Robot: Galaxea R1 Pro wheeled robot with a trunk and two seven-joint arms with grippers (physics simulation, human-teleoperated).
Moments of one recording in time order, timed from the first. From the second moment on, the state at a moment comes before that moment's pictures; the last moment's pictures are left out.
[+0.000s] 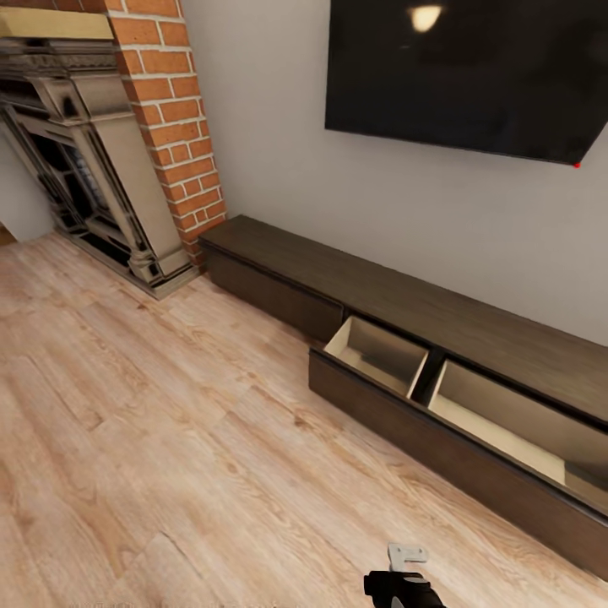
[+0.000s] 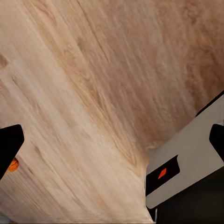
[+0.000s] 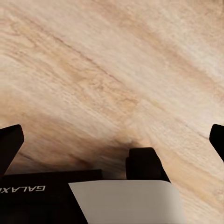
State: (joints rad) left arm -0.33 0.17 -0.48 -0.05 0.99 0.24 0.40; right arm -0.31 0.01 0.37 -0.65 -0.41 0.33 -0.30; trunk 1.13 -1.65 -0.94
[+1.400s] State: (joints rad) left arm -0.32 0.14 -0.48 -0.05 0.99 0.24 0.40; right arm -0.31 0.01 0.37 -0.64 -0.41 0.32 -0.29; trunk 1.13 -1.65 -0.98
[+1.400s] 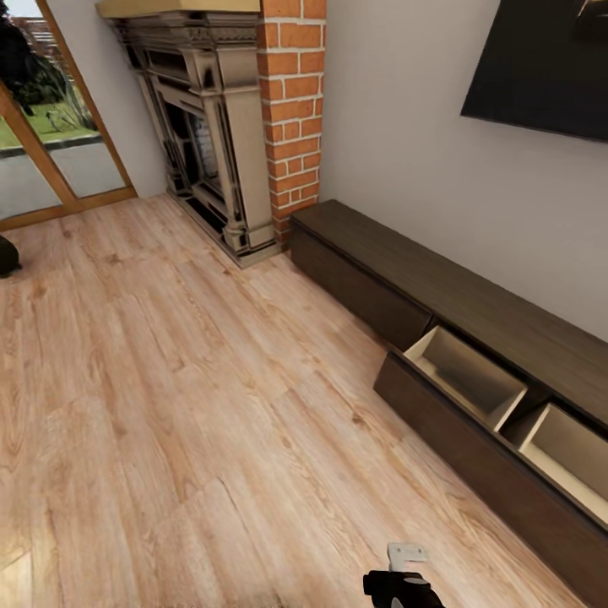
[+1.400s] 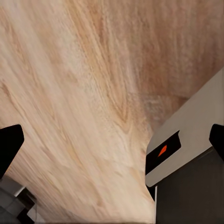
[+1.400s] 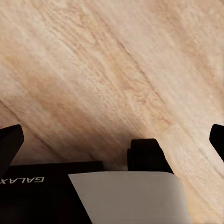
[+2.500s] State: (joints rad) left arm -0.32 0.14 -0.48 -0.05 0.99 0.24 0.40; right arm -0.31 0.01 0.37 -0.64 -0.41 0.32 -0.29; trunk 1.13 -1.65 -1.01
